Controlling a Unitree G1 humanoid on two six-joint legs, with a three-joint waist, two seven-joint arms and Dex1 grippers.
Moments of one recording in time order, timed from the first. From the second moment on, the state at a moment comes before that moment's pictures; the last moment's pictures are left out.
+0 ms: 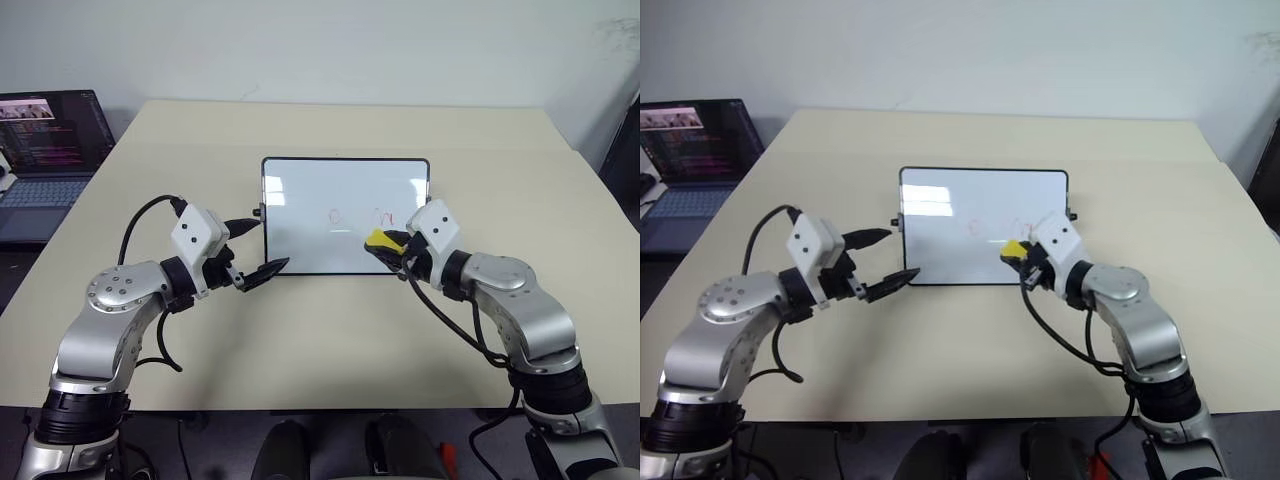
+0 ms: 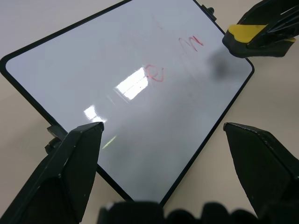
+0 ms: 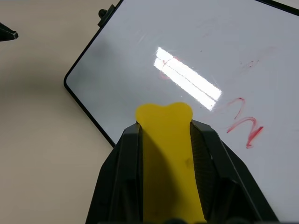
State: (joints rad) left arm -0.25 0.72 0.12 -0.26 -0.39 0.40 -0.82; right arm -0.45 -0.38 0.13 -0.41 0.14 0.81 0.63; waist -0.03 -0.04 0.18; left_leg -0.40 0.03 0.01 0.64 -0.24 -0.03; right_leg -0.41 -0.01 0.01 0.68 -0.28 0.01
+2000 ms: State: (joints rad) left arm -0.32 0.69 0.07 -0.23 -0.36 0.53 -0.80; right arm -1.00 -0.26 0.46 0.43 -0.25 0.27 0.54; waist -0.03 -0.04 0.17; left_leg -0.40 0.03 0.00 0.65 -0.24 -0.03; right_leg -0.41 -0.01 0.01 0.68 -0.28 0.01
